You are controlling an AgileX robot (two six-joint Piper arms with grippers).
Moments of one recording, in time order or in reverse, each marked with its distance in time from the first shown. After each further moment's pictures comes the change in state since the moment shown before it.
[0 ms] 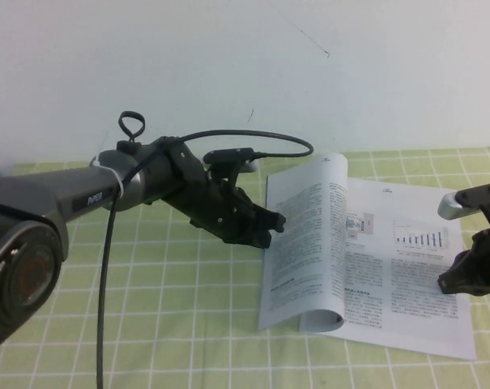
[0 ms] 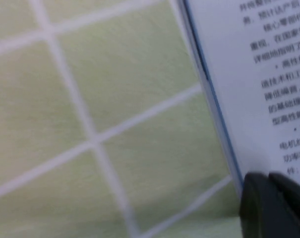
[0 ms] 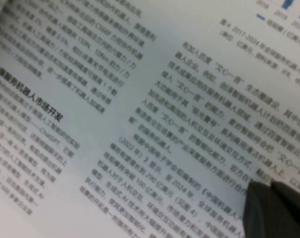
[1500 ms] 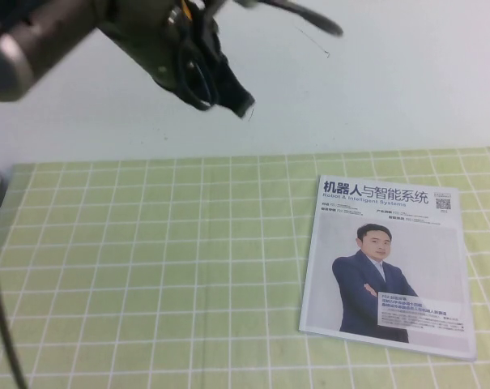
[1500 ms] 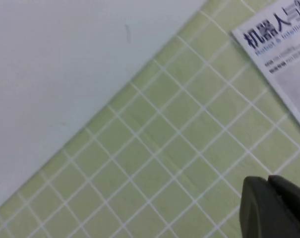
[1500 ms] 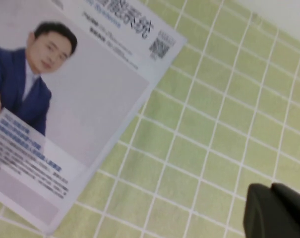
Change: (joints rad) right arm 0.000 -0.762 0.008 -0.774 0.197 0.569; left arm -0.128 -0.471 -0.277 0.784 0.387 -0.241
